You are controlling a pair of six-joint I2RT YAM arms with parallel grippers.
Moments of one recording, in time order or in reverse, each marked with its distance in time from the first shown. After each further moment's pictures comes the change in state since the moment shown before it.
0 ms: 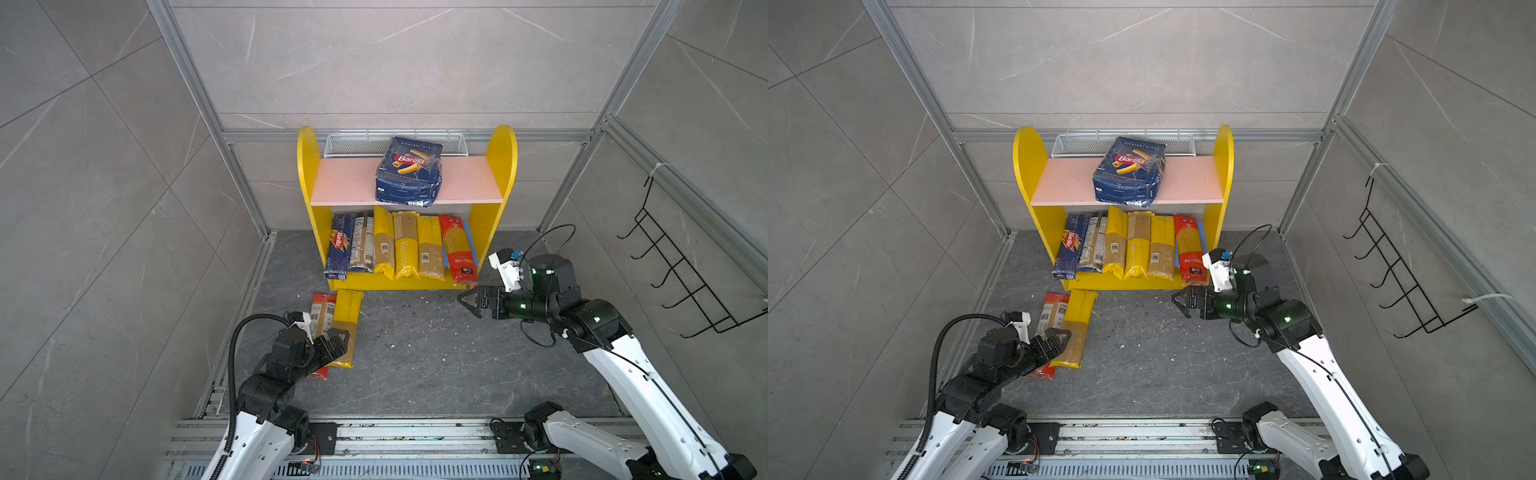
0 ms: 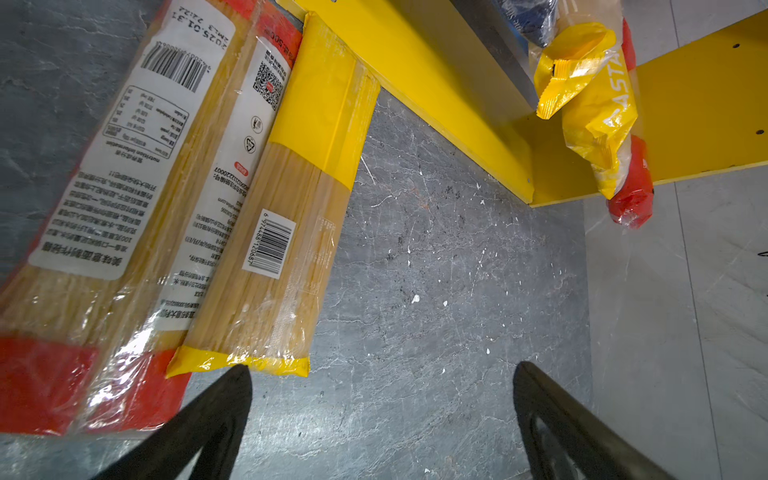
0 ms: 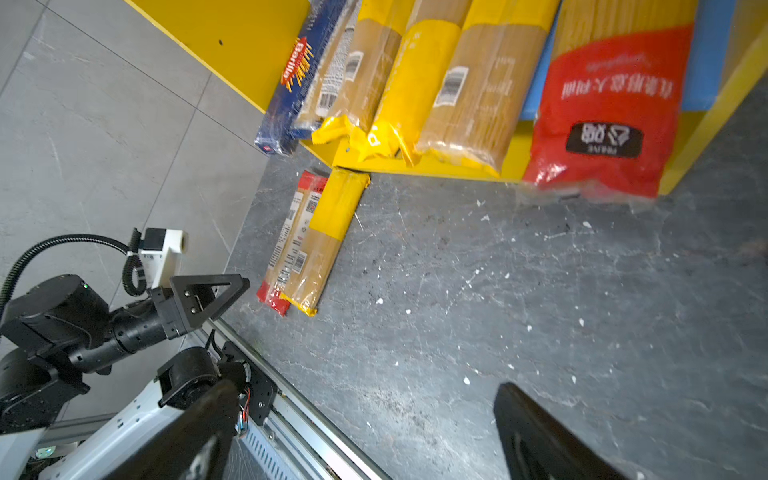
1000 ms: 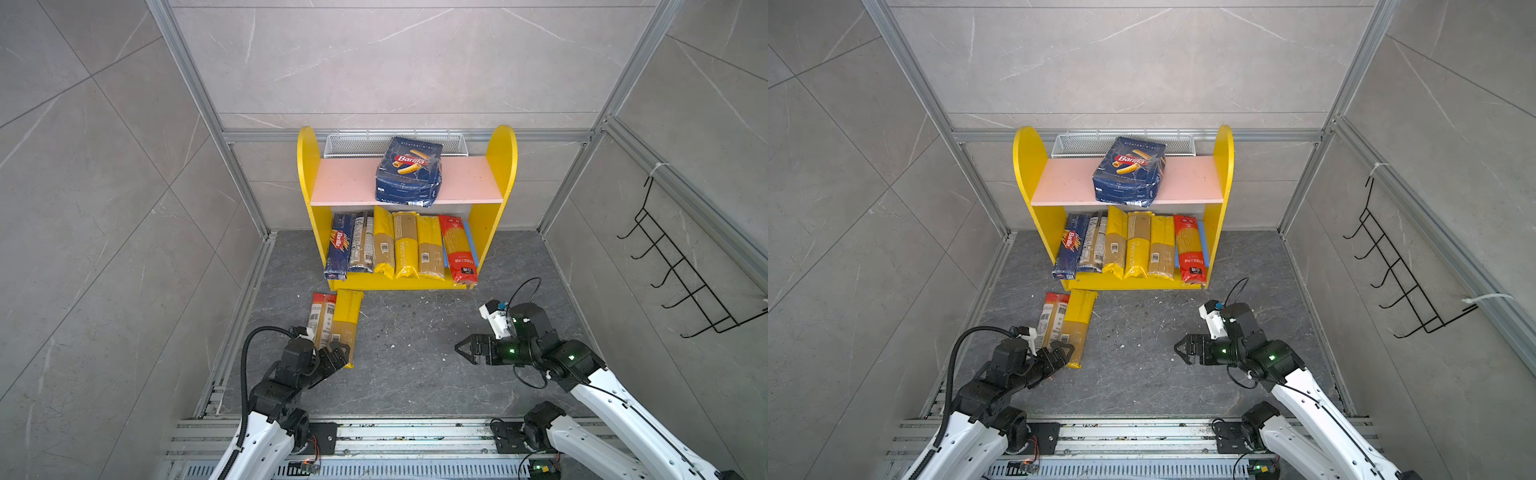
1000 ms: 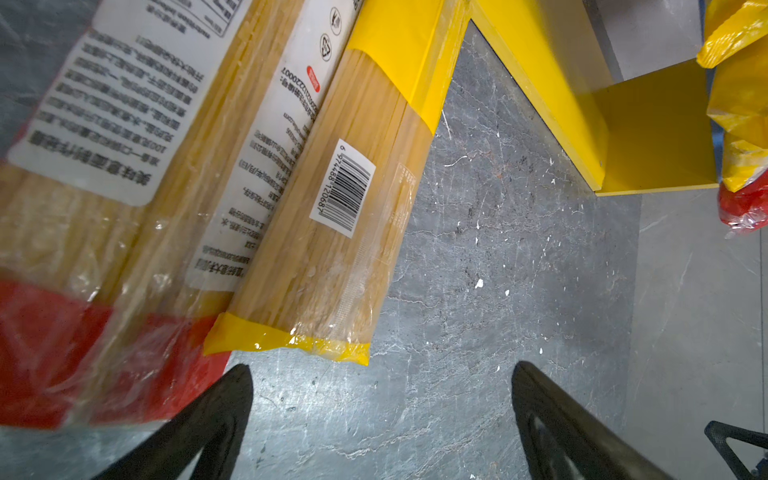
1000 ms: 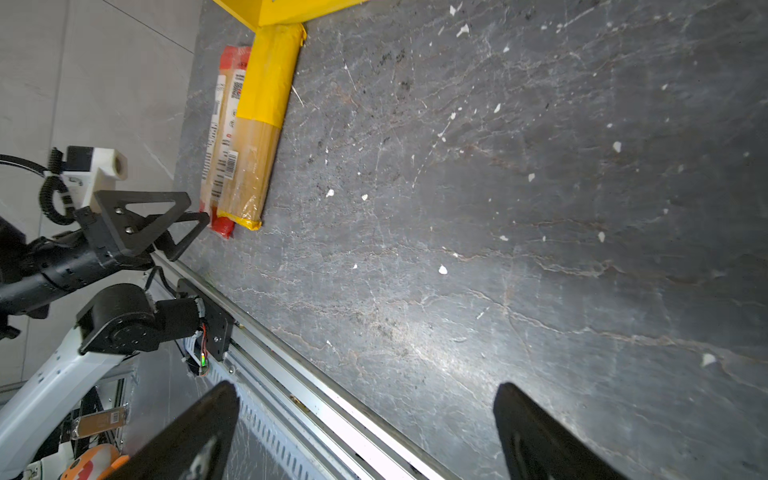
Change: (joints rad) left arm 0.000 -0.018 -0.183 0.042 0.000 -0.056; right arm 0.090 -0.173 -0.475 0.103 0.013 0.090
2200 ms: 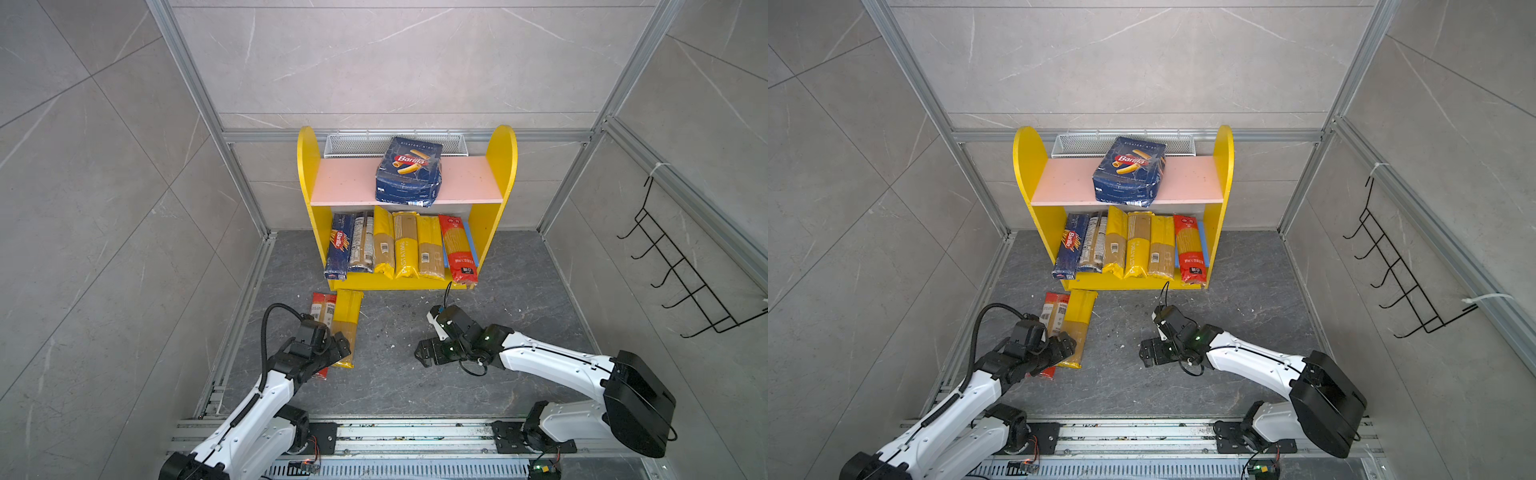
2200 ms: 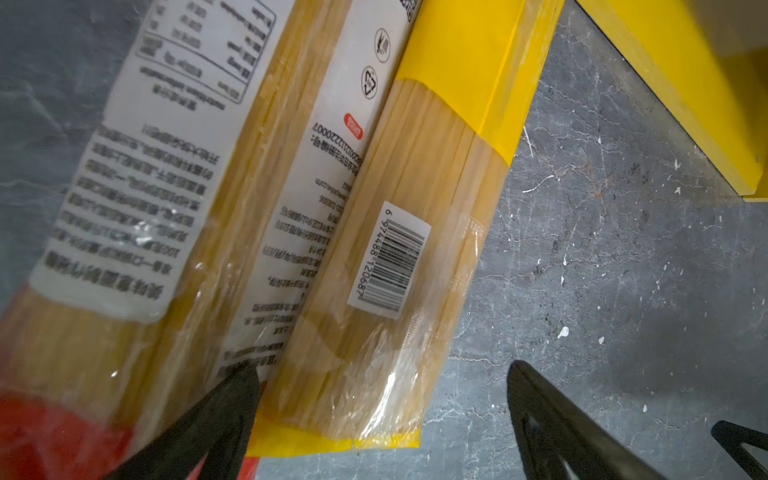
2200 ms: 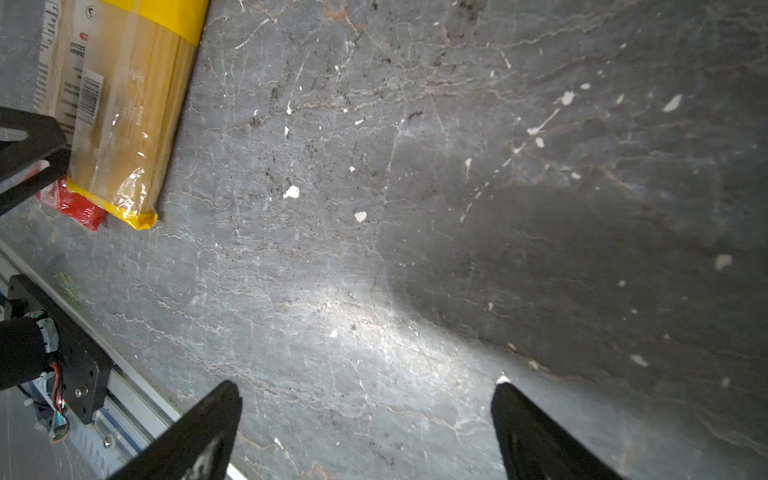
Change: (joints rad) left arm -0.002 0.424 0.097 0.143 -0.121 0.113; right arm 0.336 0.547 0.046 0.369 0.260 0.061
